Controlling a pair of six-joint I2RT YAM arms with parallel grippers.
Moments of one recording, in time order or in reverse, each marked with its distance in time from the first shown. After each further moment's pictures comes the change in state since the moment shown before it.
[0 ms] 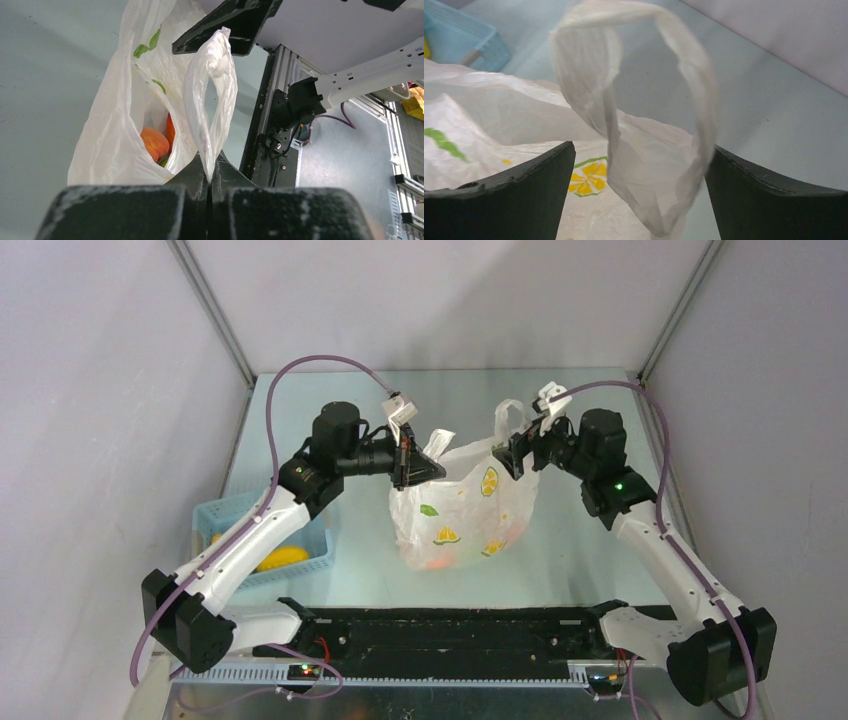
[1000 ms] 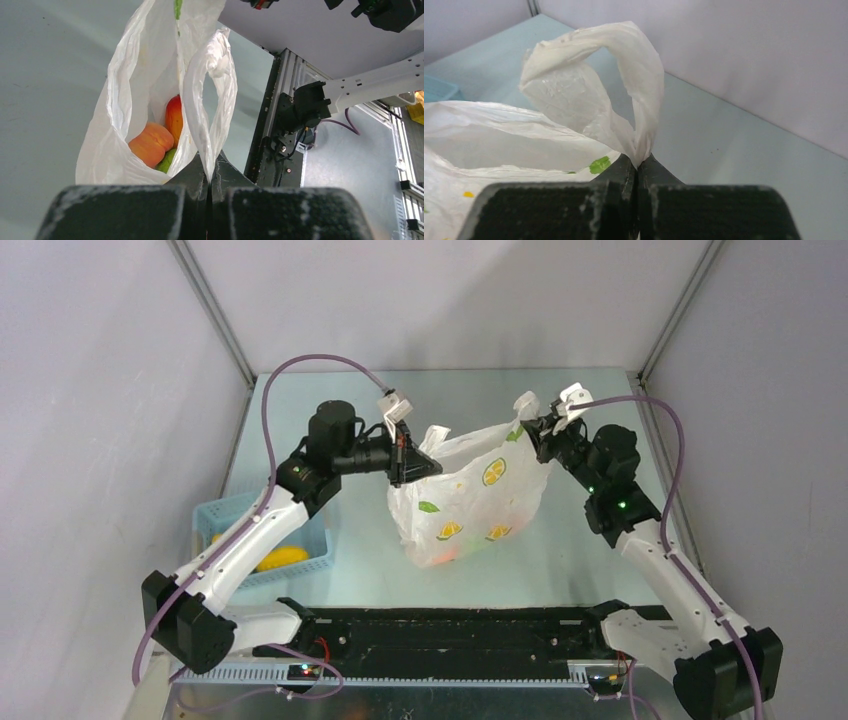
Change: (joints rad) left arm 0.024 -0.002 -0.008 0.013 0.001 0.000; right arm 0.023 -0.086 -0.129 0.277 0.199 0.011
